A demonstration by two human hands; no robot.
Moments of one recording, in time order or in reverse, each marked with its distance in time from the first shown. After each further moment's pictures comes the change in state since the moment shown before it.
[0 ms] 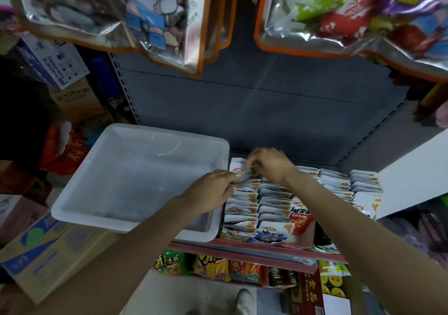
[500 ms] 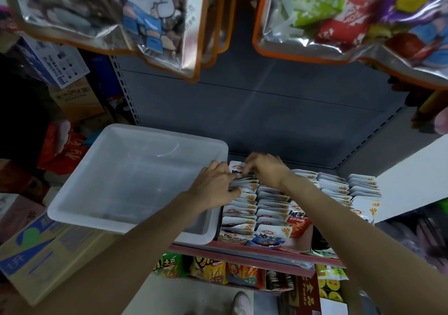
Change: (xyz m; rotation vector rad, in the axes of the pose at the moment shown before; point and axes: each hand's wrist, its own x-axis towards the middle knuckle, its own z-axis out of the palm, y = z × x) left_hand 0.016 0.010 -0.004 0.171 -0.029 -0.092; right_hand 0.002 0.001 0.006 -0.024 -0.072 -0.025
